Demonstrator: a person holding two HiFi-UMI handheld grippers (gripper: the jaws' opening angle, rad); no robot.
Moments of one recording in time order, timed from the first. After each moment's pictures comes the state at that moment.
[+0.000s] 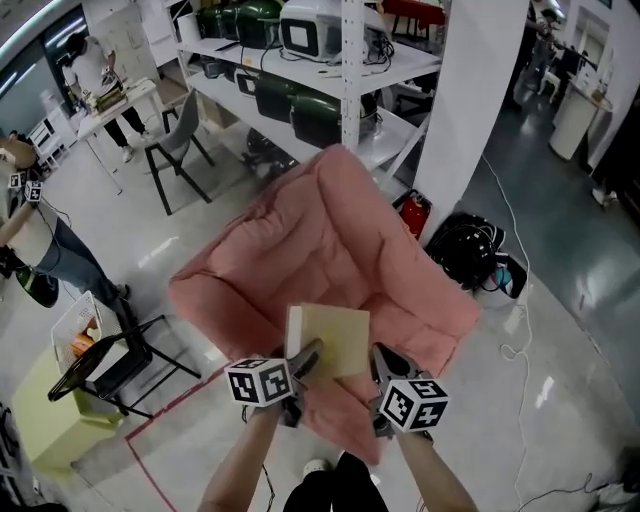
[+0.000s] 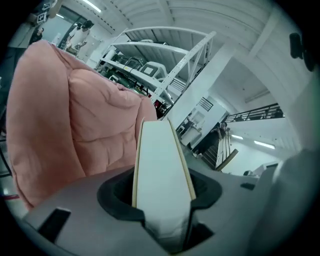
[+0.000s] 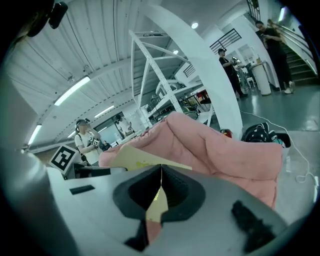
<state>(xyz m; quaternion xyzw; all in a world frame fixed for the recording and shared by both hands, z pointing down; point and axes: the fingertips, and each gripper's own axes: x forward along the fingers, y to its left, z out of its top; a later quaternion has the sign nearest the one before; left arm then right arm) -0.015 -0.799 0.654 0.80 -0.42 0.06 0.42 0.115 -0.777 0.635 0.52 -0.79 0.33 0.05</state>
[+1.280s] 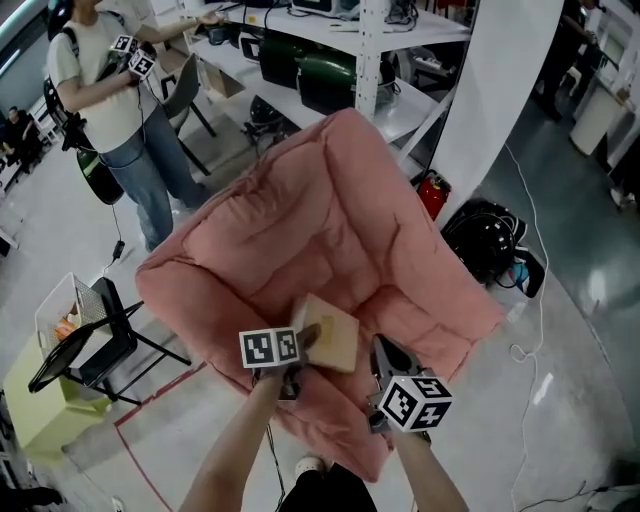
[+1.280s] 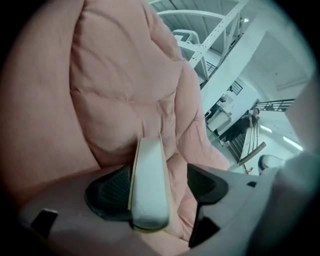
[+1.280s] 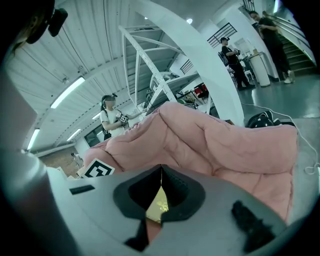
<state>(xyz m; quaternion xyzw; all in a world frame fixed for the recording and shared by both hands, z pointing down) -0.041 -0.875 0.831 0.71 -0.49 0.18 0.48 0.110 -0.835 0.715 0.51 -0.78 0.35 0.04</state>
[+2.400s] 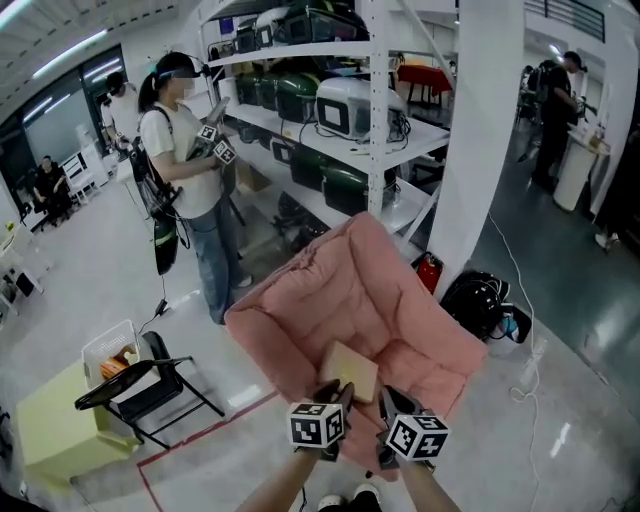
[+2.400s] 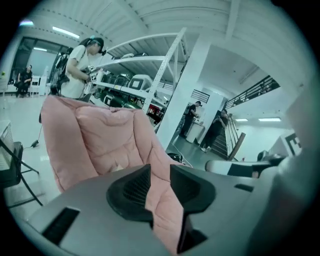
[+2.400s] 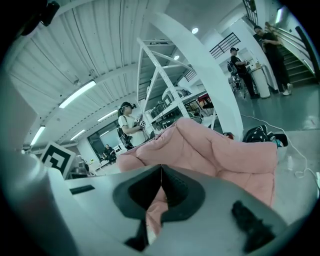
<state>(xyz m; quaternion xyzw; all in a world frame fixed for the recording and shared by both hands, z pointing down) -0.016 -0.725 0.595 0.82 -0.48 0.12 0.30 0.070 -0.705 0.577 0.52 -0.79 0.32 0.03</state>
